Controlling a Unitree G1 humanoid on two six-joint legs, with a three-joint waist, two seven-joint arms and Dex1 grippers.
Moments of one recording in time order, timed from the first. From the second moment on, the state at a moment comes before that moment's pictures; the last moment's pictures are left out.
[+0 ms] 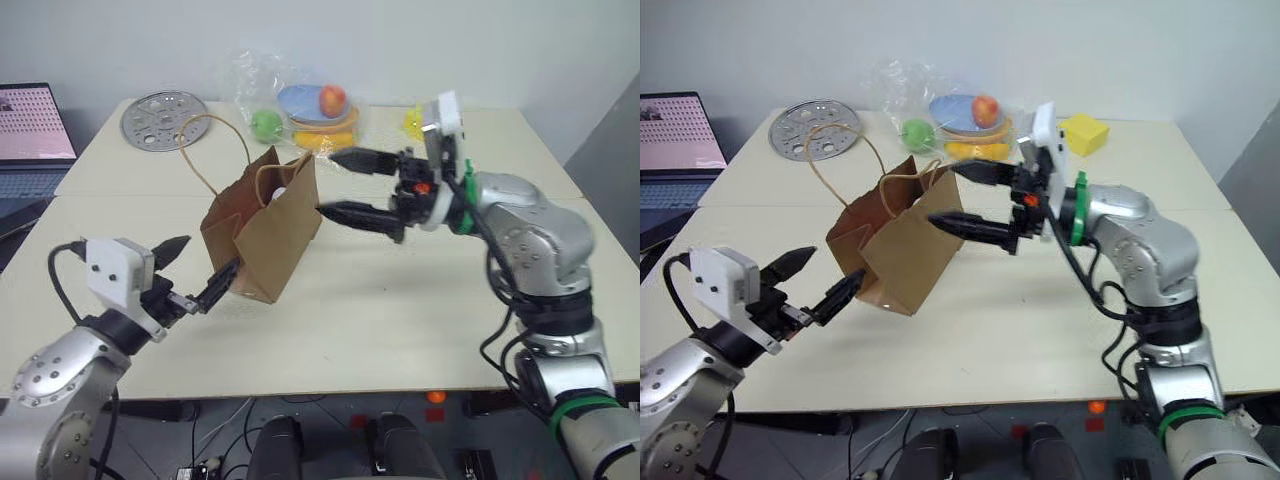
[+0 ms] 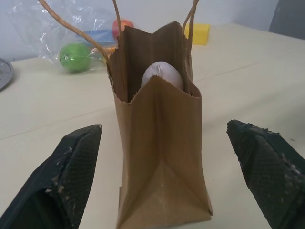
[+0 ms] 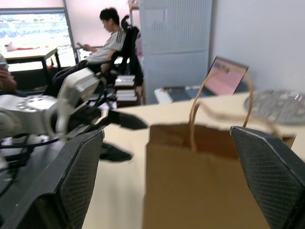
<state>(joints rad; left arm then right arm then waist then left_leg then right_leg) 0.14 0.54 0.44 -0.70 -0.60 0.59 -0.46 -0.80 -0.45 0.03 -0.25 0.71 0.82 0.93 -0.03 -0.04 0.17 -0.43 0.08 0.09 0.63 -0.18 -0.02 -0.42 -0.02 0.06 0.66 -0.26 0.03</state>
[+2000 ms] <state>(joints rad) -0.66 0.59 -0.09 0.33 -0.50 0.32 -1.43 -0.73 -0.79 -0.12 -0.50 0.95 1.07 0.79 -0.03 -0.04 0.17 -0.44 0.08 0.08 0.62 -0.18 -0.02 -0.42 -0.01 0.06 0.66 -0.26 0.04</state>
